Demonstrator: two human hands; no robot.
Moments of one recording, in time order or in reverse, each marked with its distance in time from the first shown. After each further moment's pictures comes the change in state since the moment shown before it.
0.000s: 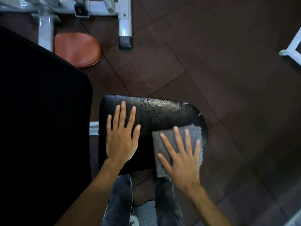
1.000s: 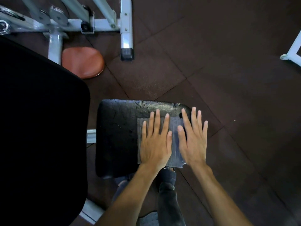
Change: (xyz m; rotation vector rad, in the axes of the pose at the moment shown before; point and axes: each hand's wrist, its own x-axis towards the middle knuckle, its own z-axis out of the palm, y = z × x) left_hand -0.004 0.116 0.008 -0.102 -0.058 0.059; right_hand 0.058 0.047 -0.015 0.441 0.134 0.219
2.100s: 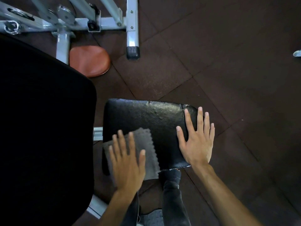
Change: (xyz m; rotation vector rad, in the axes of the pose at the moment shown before) left_hand -0.078 -0.074 -0.009 0.106 -0.016 -0.352; right_hand -0.001 0.001 0.017 -0.295 0.045 0.039
